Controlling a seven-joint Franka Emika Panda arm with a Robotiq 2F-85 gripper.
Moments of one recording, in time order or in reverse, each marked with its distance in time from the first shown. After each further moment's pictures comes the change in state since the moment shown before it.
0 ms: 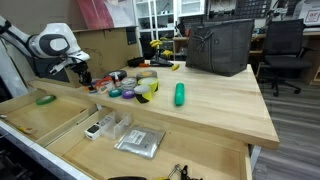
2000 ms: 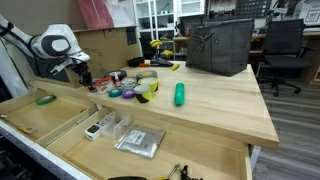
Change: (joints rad) arm 0.014 0.030 0.000 0.035 0.004 -0.015 0.036
